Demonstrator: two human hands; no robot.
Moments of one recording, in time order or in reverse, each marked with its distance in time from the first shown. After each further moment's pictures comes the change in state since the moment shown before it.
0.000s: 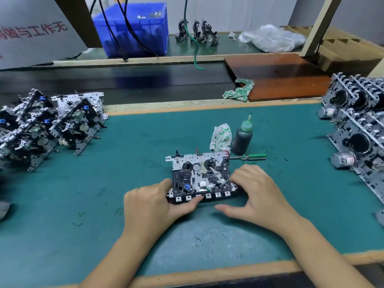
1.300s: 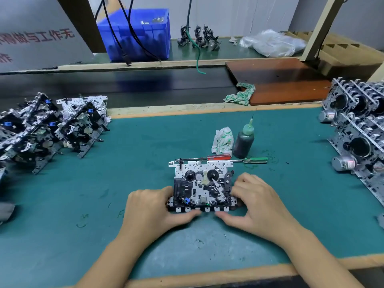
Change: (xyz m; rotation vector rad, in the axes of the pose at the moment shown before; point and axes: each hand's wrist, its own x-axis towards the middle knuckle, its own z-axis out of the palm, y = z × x) left_hand -0.005 -0.013 -0.004 -0.068 -0.165 0.044; right_hand -0.008 -0.008 0.001 -0.074 -0.024 -0.031
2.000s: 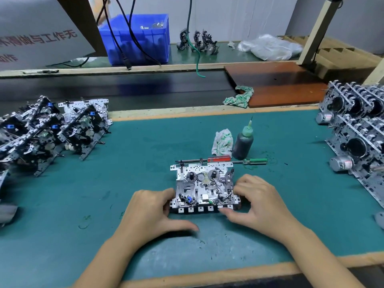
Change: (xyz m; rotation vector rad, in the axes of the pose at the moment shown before) left_hand 0.000 -0.012 -0.011 -0.208 -0.094 0.114; right_hand 0.001 -0.003 -0.006 0.120 -0.039 0.114
